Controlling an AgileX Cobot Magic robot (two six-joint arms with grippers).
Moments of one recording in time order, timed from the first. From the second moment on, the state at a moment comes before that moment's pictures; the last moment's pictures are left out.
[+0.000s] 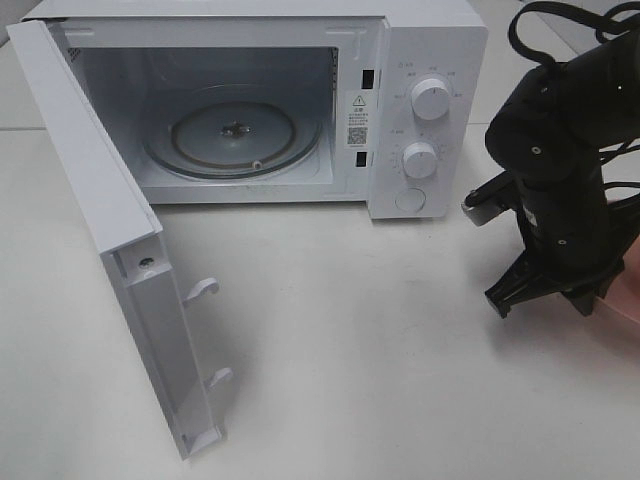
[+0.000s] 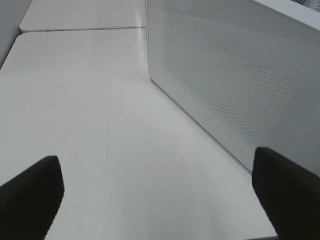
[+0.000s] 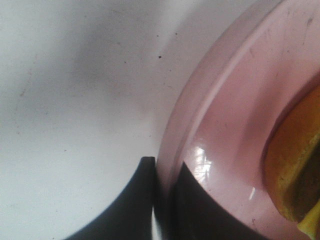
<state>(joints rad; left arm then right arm) 0.06 -0.01 -0.50 -0.19 1.04 0.15 0.44 1.87 -1.00 -0.58 0.98 0.49</state>
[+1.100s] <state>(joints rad) 0.06 -0.01 -0.50 -0.19 1.04 0.15 0.68 1.43 -0.69 -0.61 1.01 0.50</state>
